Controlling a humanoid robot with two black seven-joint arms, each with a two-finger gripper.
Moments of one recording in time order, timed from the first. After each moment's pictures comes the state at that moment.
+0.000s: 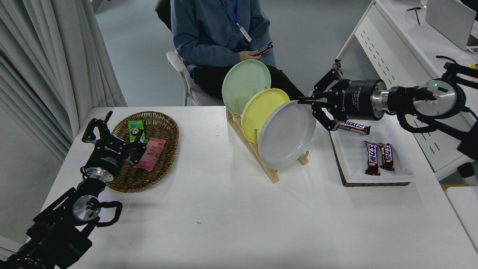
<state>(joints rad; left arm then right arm) -0.50 0.26 -1.09 -0.53 0.20 -0.58 -0.44 1.28 -0.70 0.05 1.26 0.63 0.01 -0.38</state>
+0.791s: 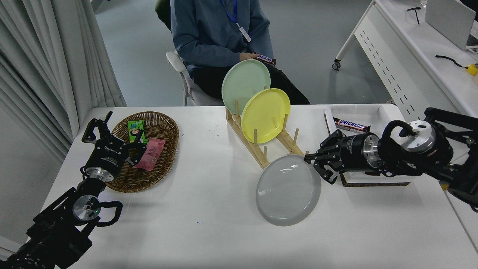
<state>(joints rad) -0.50 0.26 -1.09 -0.53 0.20 -0.58 -0.44 1.10 -0.67 0.18 1.38 0.93 -0.58 -0.38</state>
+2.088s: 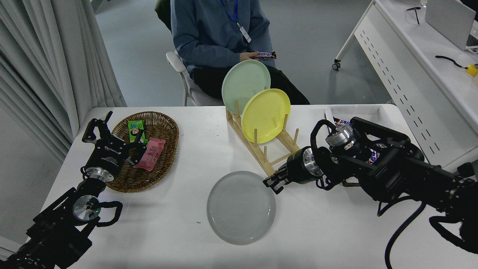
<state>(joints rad) -0.50 0.26 -1.09 -0.53 0.20 -0.58 -0.44 1.01 -0.17 0.28 0.92 1.06 -0.79 -0.38</state>
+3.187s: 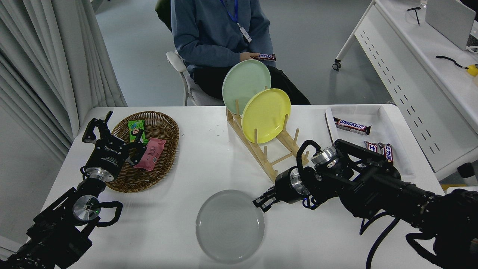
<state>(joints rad) -0.50 0.26 -1.09 -0.53 0.20 -0.58 -0.44 0.95 -0.11 0.31 0.83 1.11 -0.79 -0.38</state>
